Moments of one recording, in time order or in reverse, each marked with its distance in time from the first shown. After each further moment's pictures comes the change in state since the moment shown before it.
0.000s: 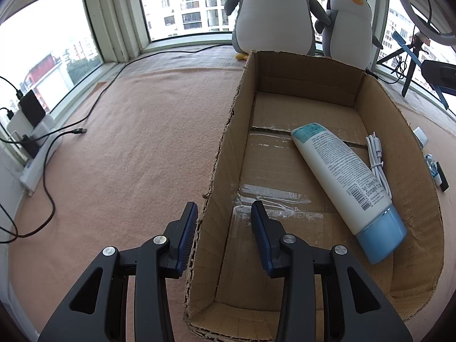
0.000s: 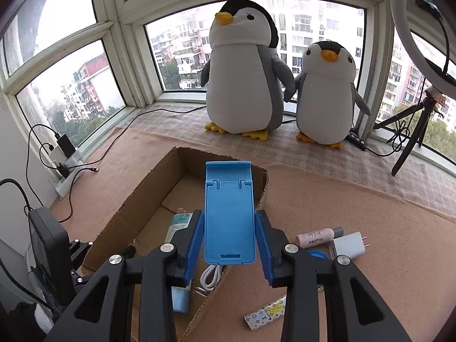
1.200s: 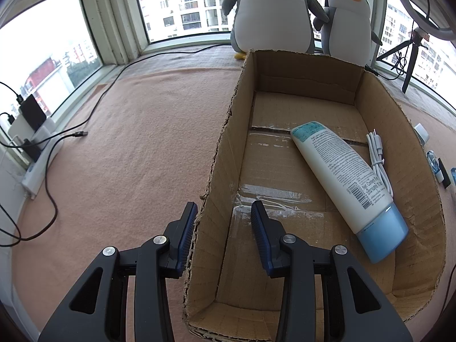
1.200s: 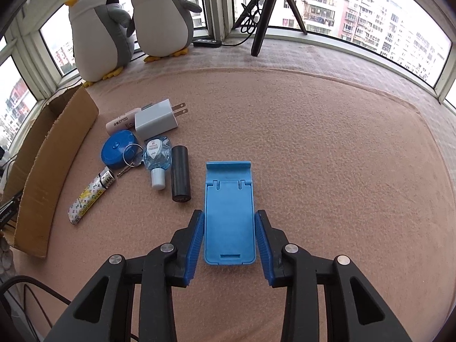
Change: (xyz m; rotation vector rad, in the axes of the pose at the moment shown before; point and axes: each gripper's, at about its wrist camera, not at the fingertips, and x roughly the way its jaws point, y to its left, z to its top) left arm 0.000 -0.002 0.000 0.014 0.000 0.010; right arm -0.035 -0.183 -0.144 0.282 0.180 -0.267
